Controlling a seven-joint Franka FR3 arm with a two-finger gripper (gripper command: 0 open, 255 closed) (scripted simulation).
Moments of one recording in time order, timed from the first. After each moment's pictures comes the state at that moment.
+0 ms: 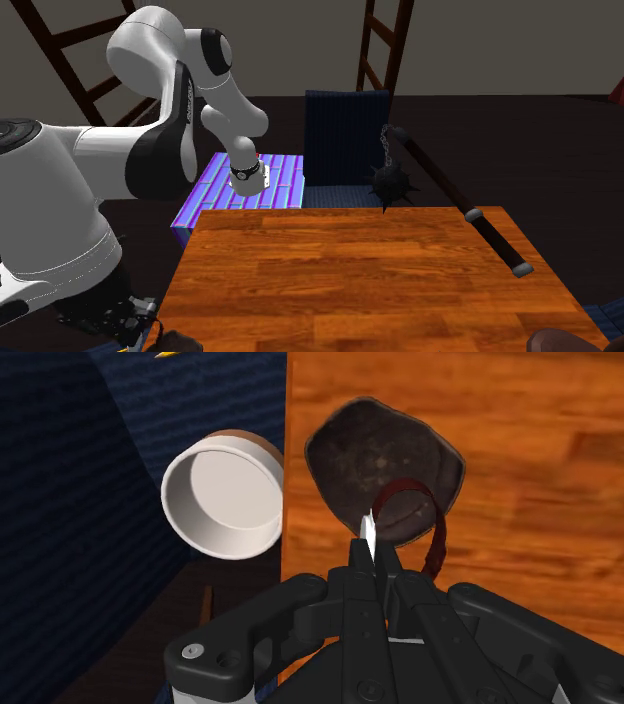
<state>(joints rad) -0.19 0.35 0.31 -1.52 -0.16 2.00 0.04</state>
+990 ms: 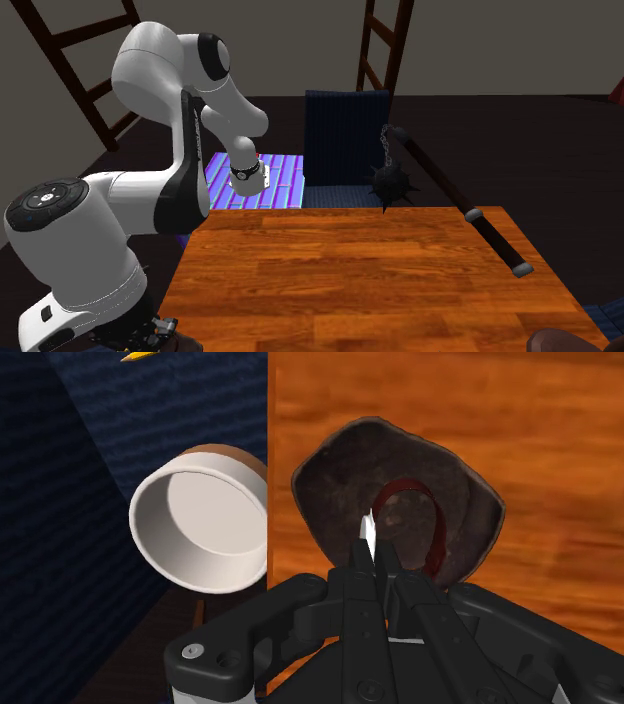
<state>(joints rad) -0.19 0.39 0.30 -1.65 -0.18 2.17 0.06</state>
